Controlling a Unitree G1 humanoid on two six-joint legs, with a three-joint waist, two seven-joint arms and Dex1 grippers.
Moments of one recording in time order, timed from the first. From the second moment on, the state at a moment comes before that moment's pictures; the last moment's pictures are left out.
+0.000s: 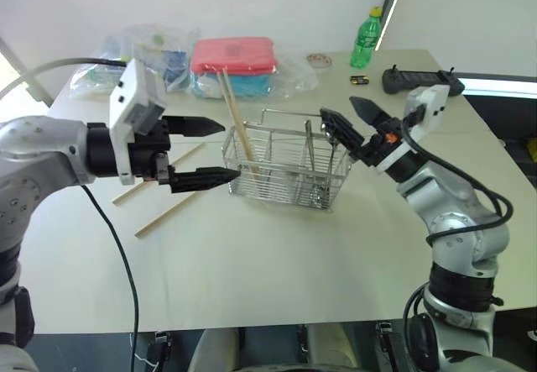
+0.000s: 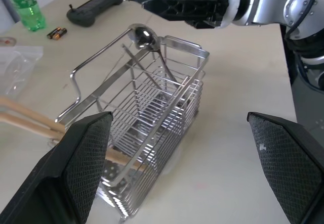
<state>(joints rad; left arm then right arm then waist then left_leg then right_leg) -0.59 1.01 0.17 -0.47 -0.98 0.94 -0.86 -0.48 -0.41 -0.27 -0.40 0.65 0.72 0.46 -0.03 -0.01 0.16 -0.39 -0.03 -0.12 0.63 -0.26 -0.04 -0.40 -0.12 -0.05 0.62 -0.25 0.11</state>
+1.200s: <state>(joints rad) -1.22 0.65 -0.28 1.23 0.10 0.14 -1.15 -0.49 -1.02 -0.37 -0.44 0.91 0.76 1.04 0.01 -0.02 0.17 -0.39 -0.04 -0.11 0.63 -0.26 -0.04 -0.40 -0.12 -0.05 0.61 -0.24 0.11</state>
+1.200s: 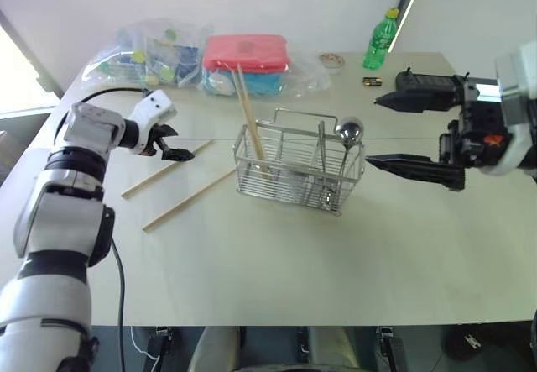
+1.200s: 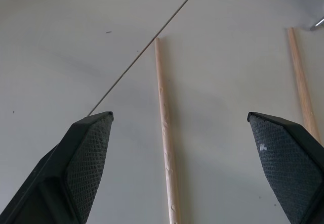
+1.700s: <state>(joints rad) -1.25 0.54 -0.32 1.34 0.29 0.13 -1.00 -0.39 -1.00 -0.46 -0.54 1.05 0.79 0.85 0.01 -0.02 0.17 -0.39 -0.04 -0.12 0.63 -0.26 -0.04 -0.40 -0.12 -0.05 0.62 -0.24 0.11</state>
